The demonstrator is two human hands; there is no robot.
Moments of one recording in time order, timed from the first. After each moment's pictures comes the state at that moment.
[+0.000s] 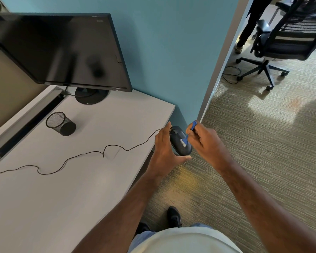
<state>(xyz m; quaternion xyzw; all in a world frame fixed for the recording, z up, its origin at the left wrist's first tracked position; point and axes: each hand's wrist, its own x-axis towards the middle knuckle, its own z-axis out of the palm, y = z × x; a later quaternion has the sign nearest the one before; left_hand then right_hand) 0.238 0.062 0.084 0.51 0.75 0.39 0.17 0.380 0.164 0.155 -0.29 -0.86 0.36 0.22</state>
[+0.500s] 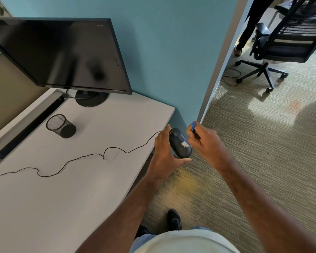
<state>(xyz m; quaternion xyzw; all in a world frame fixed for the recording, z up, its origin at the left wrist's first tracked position) 0.240 0.062 0.083 0.52 0.74 0.39 0.16 0.381 0.171 0.162 -0.28 -0.87 0.35 0.21</state>
